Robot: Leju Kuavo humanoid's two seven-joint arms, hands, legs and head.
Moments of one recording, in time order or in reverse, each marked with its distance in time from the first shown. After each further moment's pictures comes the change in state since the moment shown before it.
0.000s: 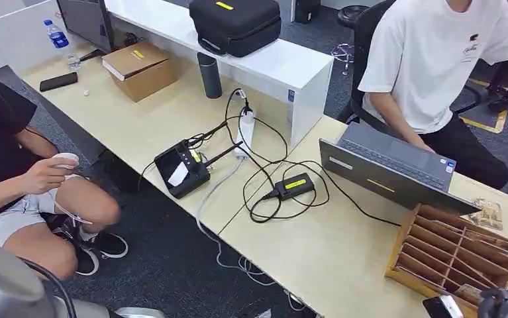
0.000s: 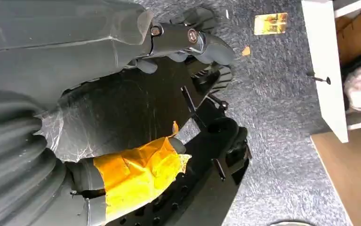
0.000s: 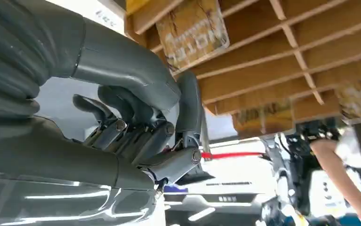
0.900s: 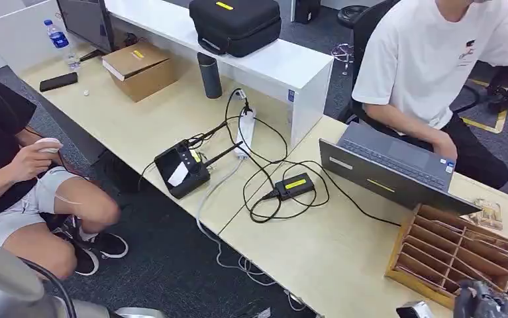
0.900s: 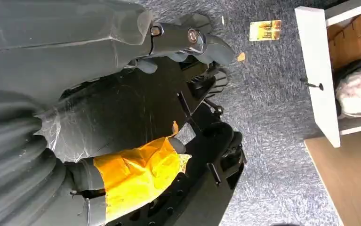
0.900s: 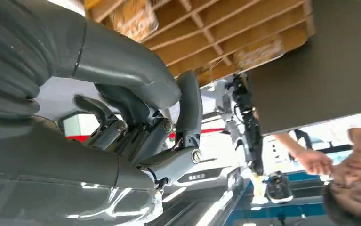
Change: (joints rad) left arm 0.000 0.000 0.000 0.000 0.002 0.022 -0.021; right arm 0.120 0.013 0.070 -0.271 0.040 -0.002 -0.011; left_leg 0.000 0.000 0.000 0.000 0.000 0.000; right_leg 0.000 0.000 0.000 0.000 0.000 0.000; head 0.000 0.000
